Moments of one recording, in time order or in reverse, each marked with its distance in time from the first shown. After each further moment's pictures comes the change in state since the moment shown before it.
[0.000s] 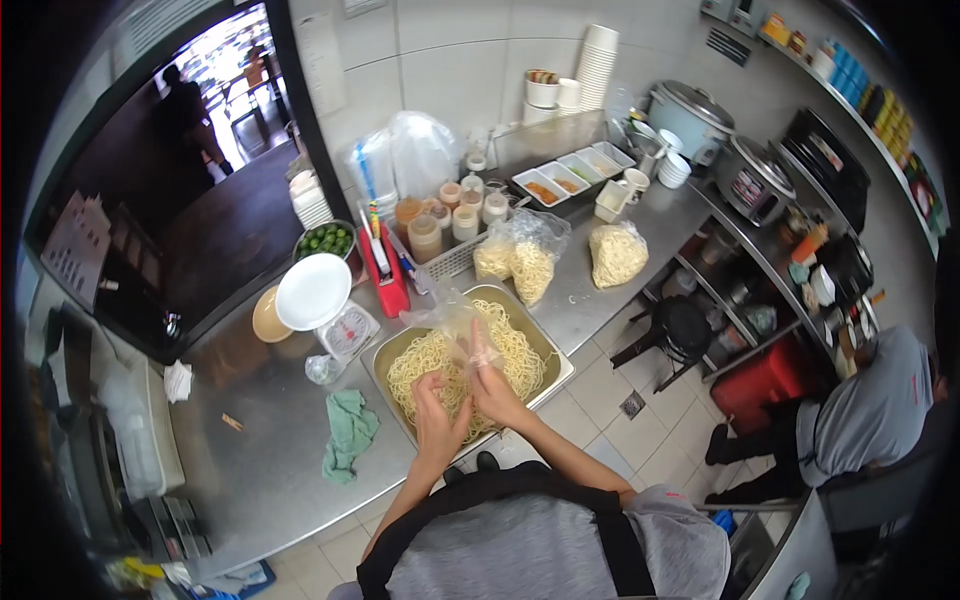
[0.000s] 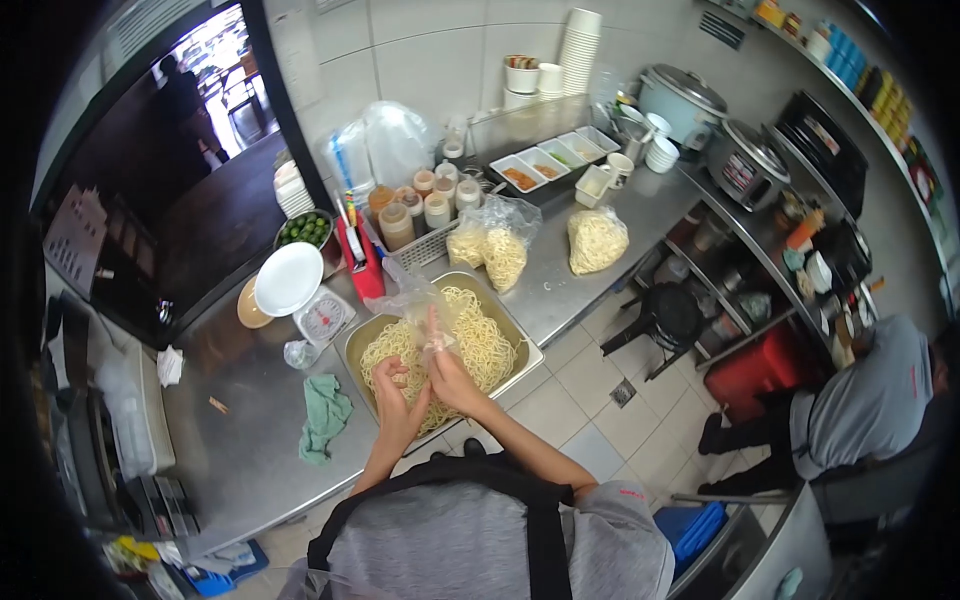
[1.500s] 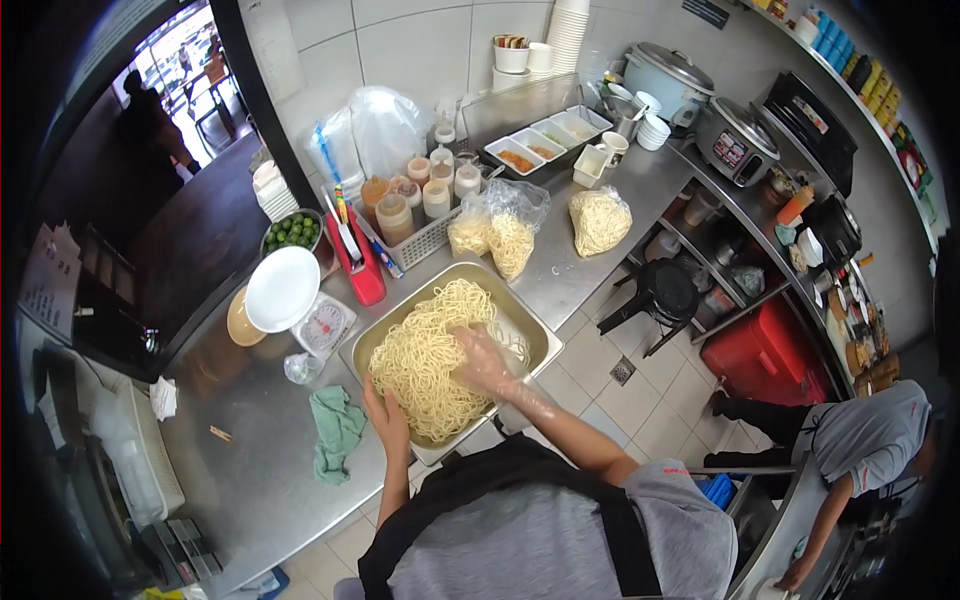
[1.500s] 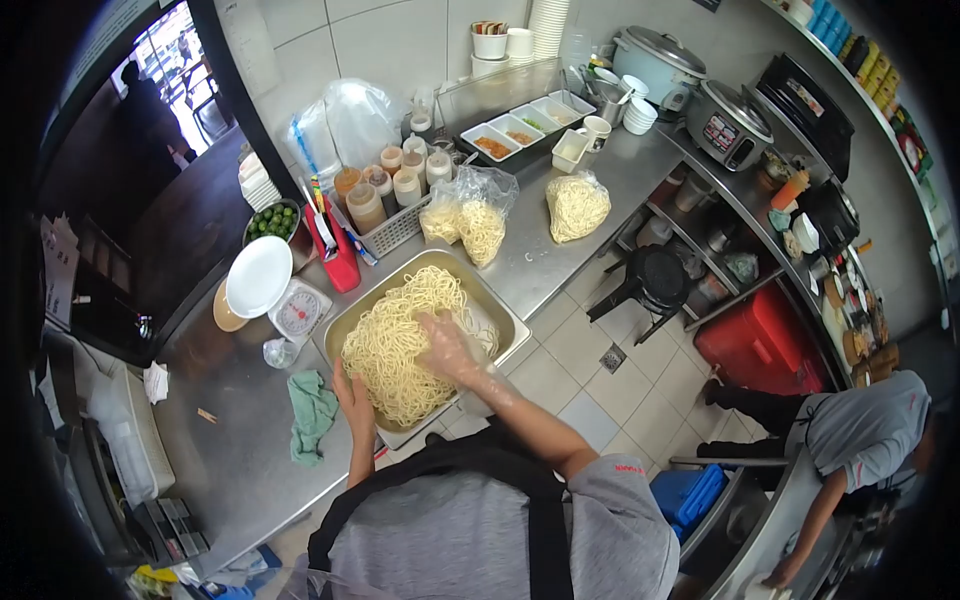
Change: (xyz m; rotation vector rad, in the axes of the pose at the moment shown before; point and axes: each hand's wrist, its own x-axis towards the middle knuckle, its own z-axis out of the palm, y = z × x) left_hand -0.034 -0.113 -0.004 -0.131 0.162 -0.409; right_hand 0.012 0.063 -0.019 -0.748 -0.077 0.280
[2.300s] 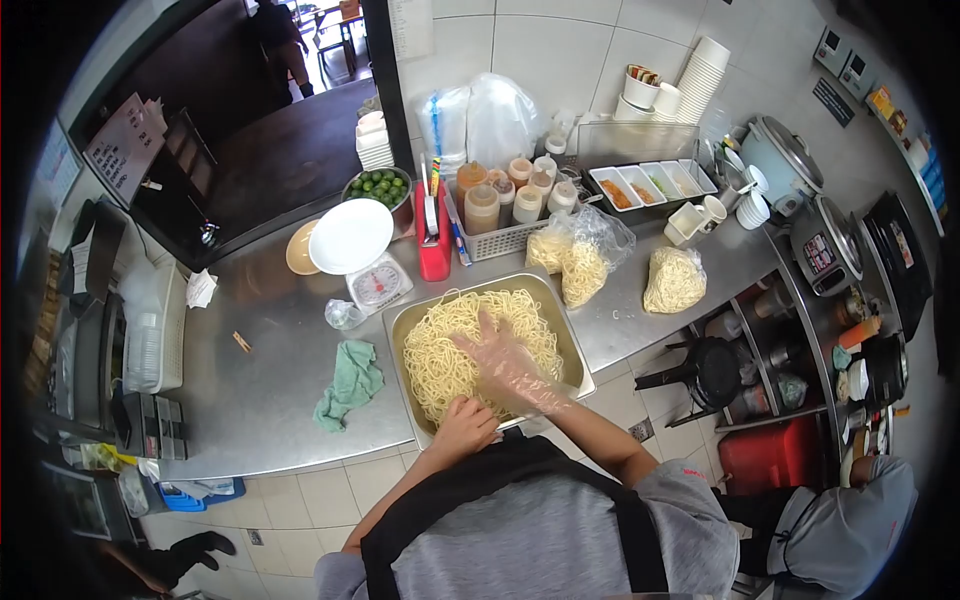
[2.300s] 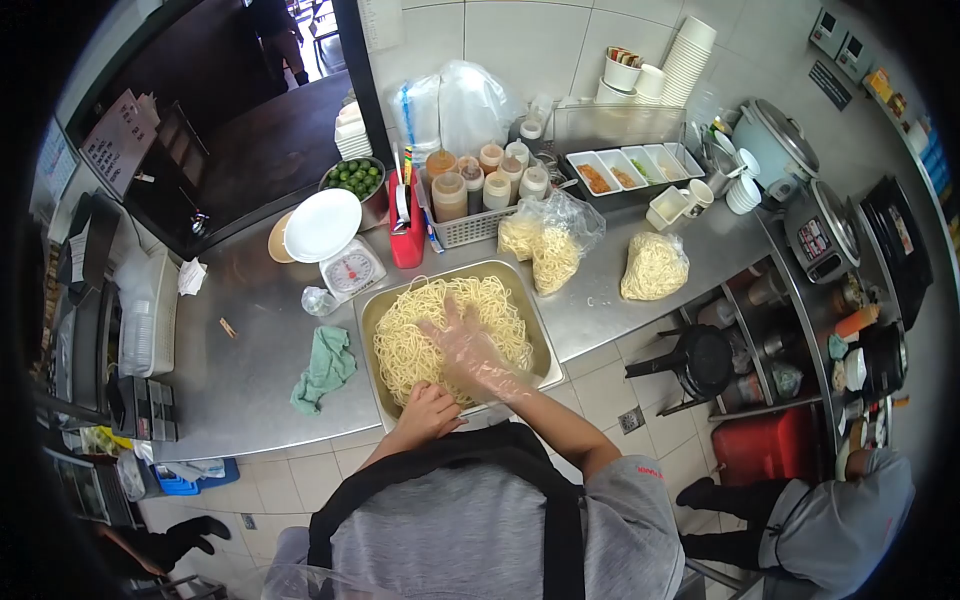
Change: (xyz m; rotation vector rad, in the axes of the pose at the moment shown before) left_hand -0.051 0.060 0.044 0.672 -0.541 0.838; right_hand 0.031 -0.017 -0.023 -0.622 -0.206 -0.634
